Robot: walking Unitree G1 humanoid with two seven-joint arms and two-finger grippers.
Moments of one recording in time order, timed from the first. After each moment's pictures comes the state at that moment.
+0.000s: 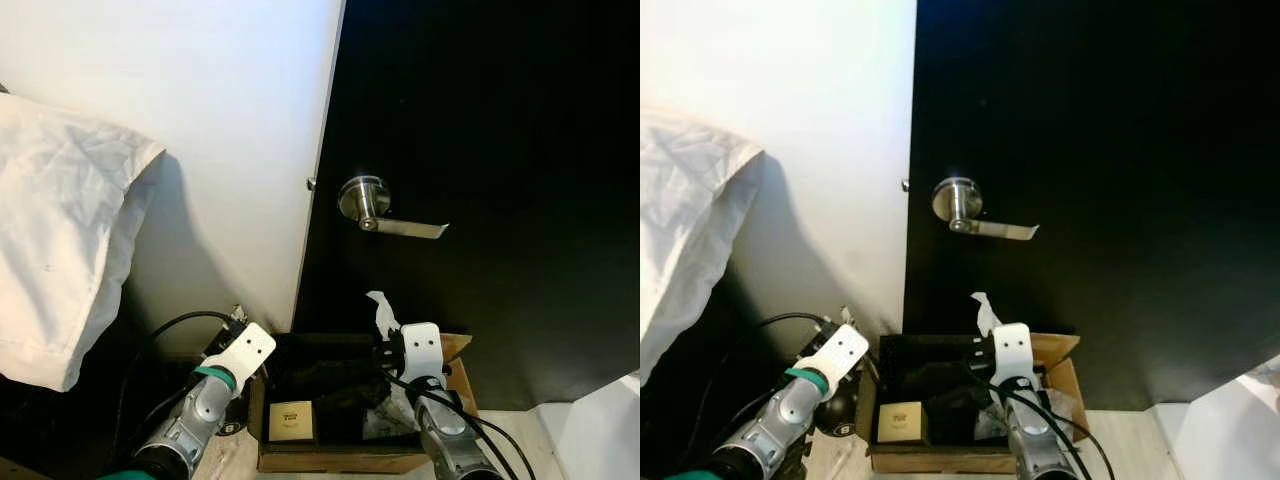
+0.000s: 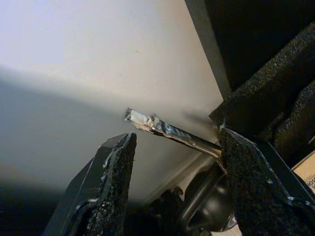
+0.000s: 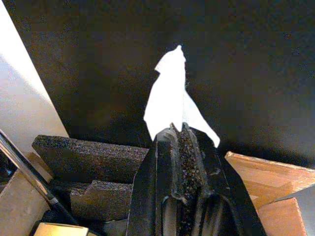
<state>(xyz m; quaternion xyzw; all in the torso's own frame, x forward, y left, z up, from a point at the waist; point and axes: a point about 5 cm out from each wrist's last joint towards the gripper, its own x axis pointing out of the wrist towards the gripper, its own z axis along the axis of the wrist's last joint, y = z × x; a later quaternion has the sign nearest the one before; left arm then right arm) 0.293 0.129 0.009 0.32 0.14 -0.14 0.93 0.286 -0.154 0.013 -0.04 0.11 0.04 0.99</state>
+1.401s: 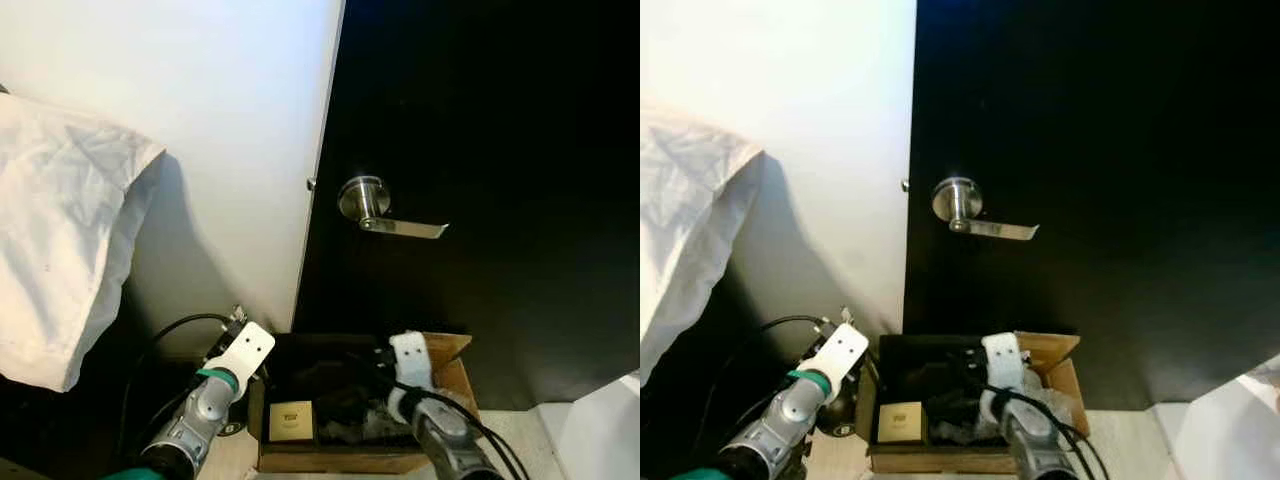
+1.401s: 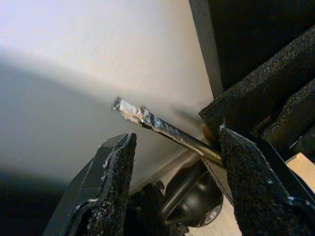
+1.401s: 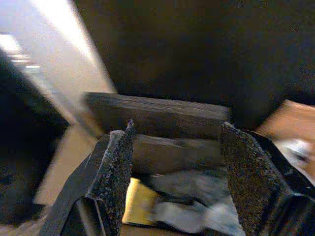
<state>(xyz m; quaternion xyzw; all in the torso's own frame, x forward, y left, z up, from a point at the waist) 0.291 0.131 0.003 0.26 0.17 -0.13 0.94 0.275 -0.159 -0.008 0.02 0.20 0.11 0.97</state>
